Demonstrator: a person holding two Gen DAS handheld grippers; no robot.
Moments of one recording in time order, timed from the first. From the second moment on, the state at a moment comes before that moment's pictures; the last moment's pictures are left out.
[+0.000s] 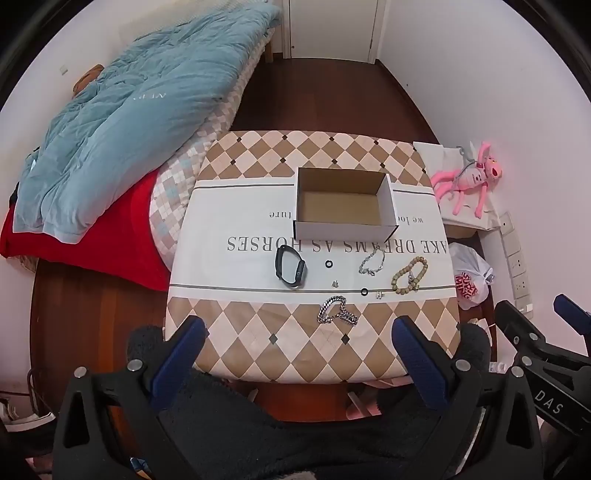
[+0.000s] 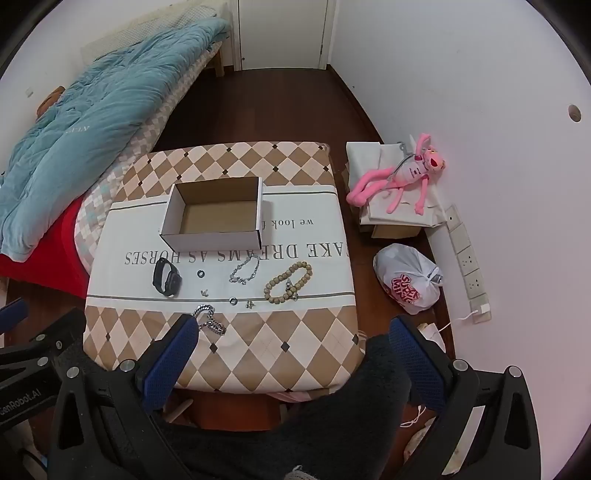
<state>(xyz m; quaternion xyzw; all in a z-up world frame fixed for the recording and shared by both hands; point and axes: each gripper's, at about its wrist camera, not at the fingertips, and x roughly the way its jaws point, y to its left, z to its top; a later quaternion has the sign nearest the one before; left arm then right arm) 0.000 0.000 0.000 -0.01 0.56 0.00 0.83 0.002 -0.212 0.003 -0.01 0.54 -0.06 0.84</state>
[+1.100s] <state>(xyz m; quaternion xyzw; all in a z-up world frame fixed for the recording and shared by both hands) 0.006 0.001 0.005 -0.01 0.56 0.00 0.83 0.007 -0.209 0.001 -0.01 0.55 -0.06 0.83</state>
